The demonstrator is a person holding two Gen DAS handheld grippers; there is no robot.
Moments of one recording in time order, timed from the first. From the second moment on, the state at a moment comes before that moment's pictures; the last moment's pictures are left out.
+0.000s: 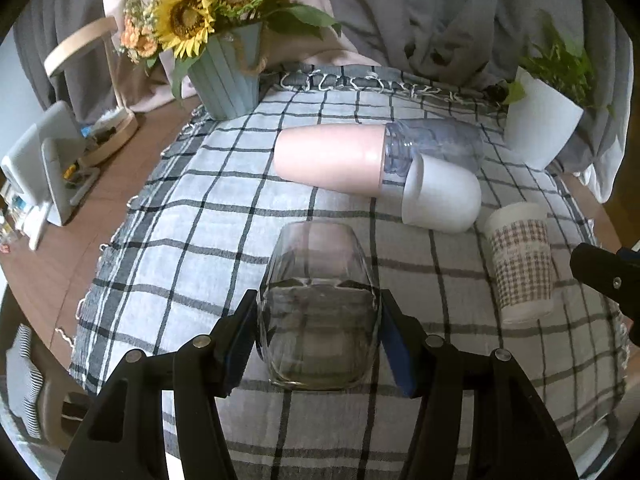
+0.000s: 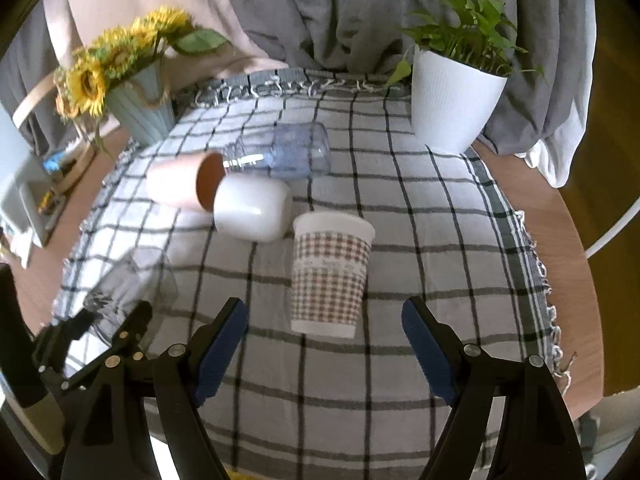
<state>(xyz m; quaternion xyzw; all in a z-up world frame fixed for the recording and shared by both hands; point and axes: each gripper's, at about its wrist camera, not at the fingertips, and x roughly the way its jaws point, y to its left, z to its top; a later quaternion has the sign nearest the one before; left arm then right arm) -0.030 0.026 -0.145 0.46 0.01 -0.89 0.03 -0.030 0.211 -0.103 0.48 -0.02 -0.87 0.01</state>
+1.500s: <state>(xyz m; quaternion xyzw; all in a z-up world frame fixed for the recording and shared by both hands) -0.098 0.009 -0.123 0.49 0.01 -0.87 -0.02 -0.042 0.197 -0.060 0.44 -0.07 -0.89 -0.07</state>
